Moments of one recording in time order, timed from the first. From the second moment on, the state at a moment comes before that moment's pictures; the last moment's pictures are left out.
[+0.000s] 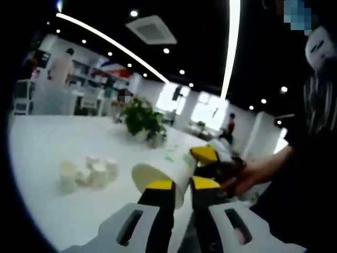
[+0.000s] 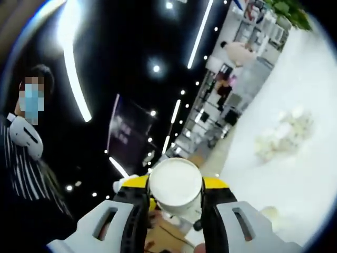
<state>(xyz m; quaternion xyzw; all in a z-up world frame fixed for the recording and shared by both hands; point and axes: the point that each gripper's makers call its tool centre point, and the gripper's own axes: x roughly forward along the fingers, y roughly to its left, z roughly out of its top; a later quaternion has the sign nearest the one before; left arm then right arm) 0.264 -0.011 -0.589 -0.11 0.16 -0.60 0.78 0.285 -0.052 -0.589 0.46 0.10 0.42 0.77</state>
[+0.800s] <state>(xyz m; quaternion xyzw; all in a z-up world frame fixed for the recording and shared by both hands) 0.261 -0.021 -0.587 -0.04 0.15 -0.65 0.74 0.285 -0.069 -0.587 0.42 0.08 0.43 0.80</state>
